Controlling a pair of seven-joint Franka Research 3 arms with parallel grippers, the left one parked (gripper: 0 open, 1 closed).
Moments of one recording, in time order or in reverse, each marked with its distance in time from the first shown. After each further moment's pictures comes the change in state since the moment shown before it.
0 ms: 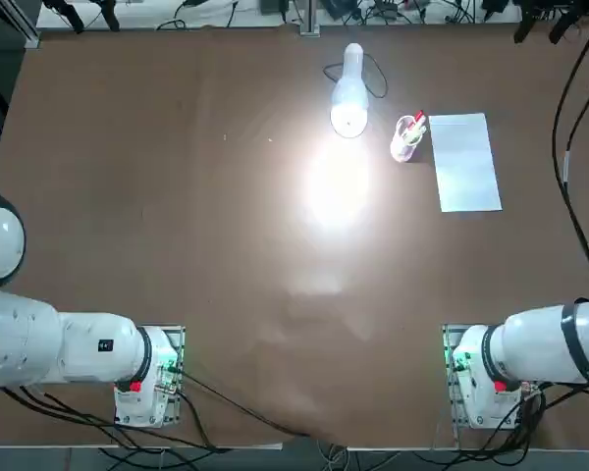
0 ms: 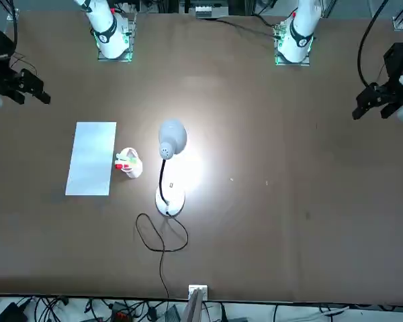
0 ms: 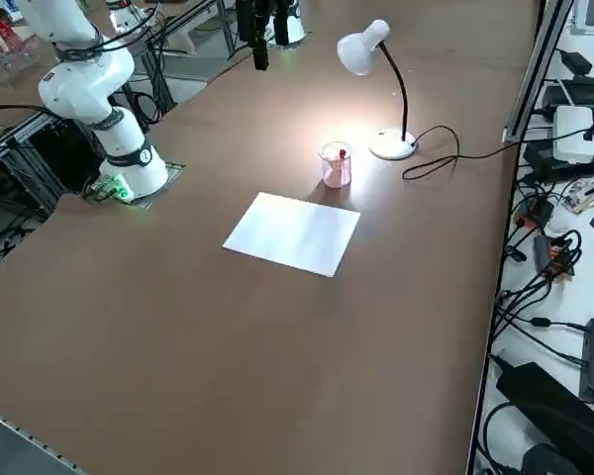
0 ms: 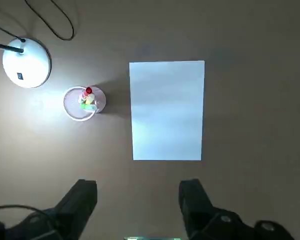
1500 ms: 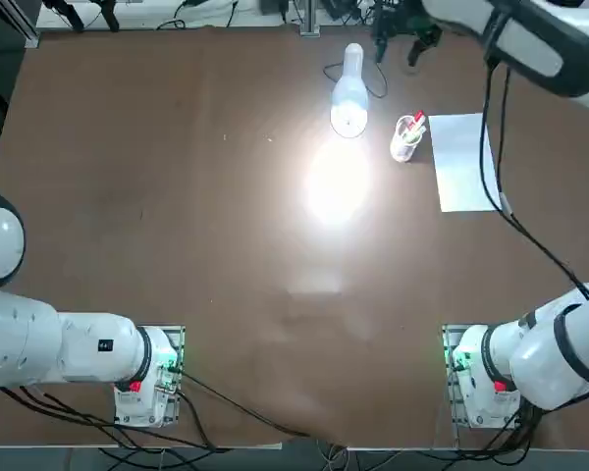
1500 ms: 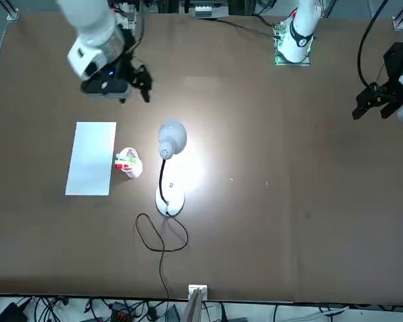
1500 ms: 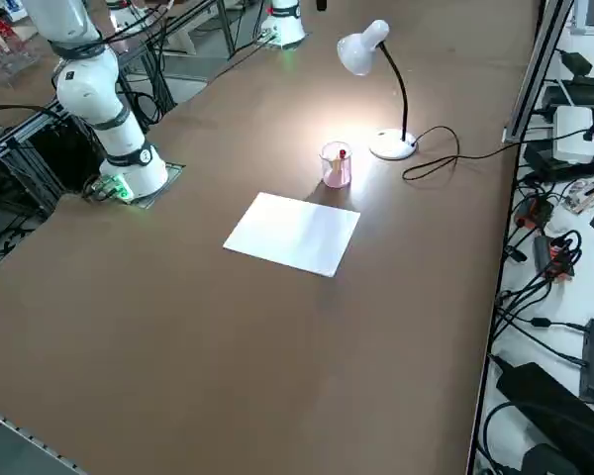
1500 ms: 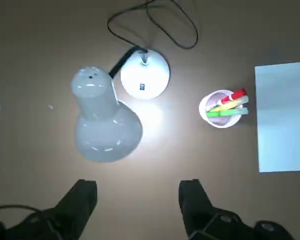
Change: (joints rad) arm 0.603 0.102 0.023 0.018 -0.019 0.282 0.732
